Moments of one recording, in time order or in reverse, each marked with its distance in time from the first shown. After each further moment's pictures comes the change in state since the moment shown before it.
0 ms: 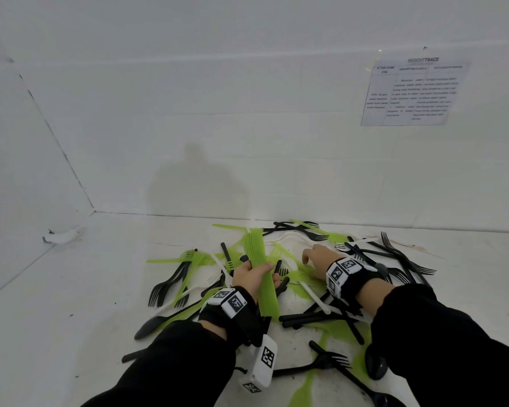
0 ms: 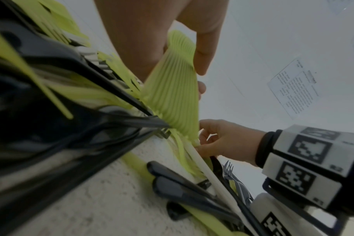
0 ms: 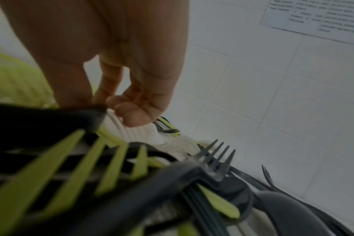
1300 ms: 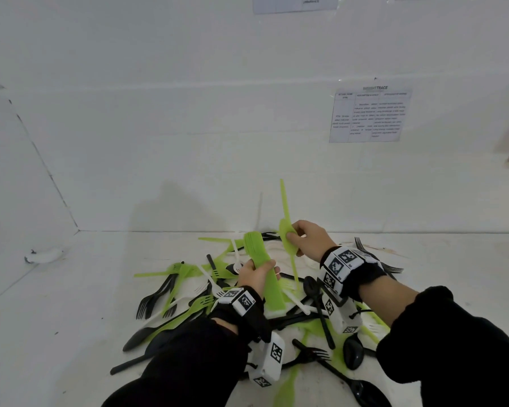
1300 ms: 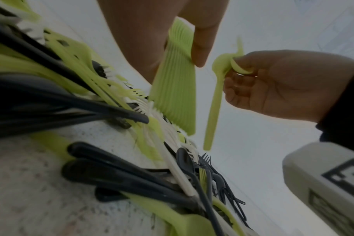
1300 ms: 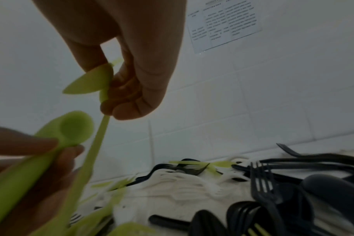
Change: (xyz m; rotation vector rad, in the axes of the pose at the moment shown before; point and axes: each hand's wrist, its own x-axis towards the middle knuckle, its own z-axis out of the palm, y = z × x) left_hand -0.004 -0.007 0.037 -0.025 -0.066 0.110; right_hand -0.052 -0.015 -0.058 0.937 0.453 0.008
